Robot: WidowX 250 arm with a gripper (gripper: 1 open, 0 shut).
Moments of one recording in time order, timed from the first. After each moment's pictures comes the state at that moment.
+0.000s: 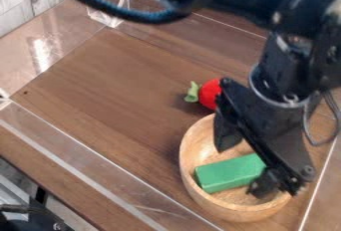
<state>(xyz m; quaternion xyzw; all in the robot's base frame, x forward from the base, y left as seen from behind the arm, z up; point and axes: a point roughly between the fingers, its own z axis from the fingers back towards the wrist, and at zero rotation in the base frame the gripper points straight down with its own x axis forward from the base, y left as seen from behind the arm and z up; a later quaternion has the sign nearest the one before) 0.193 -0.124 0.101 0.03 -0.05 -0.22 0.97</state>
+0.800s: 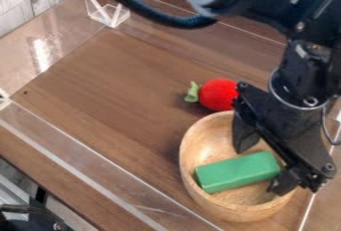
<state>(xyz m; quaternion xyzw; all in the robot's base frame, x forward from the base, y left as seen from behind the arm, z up) 0.214 -0.128 0.095 0.02 -0.06 -0.20 0.98</state>
